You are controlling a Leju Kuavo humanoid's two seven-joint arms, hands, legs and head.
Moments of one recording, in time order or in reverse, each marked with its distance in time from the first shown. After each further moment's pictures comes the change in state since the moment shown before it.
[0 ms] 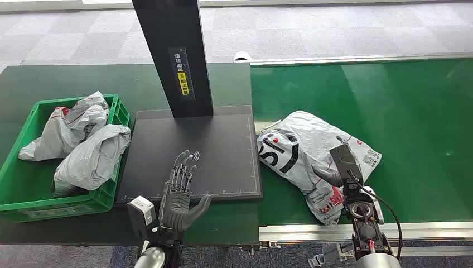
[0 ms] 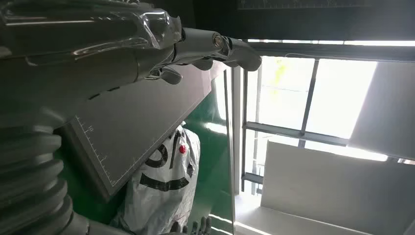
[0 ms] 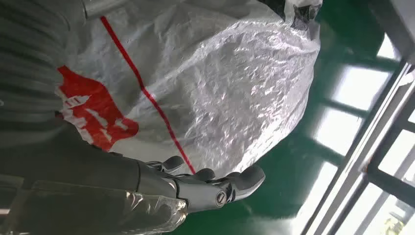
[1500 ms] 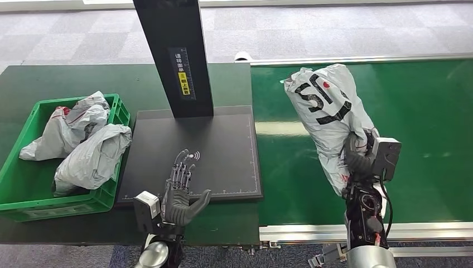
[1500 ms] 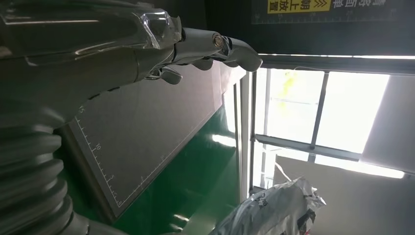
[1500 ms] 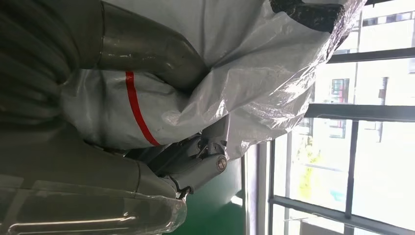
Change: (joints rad) left arm -0.044 0.003 0.005 0.093 0.021 0.052 -0.023; right arm 0.012 0.107 -0.144 -0.175 -0.298 -0.117 -0.218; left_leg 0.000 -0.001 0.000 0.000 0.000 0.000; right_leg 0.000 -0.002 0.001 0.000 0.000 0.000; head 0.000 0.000
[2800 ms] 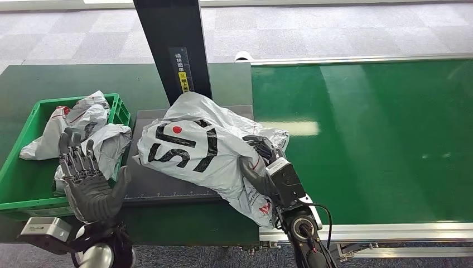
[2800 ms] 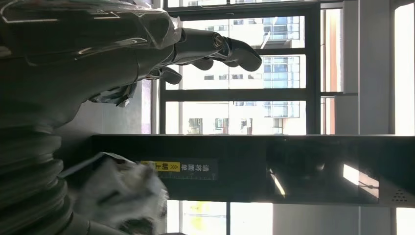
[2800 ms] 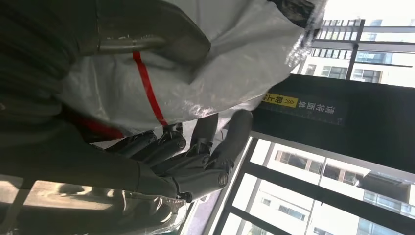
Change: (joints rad) left arm 0.144 0.040 0.216 -0.561 -0.157 0.242 -0.019; right arm 0.247 0.103 0.646 -0.411 0.072 0.097 0.180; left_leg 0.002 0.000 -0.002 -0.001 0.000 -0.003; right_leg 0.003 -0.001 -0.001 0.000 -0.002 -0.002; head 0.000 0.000
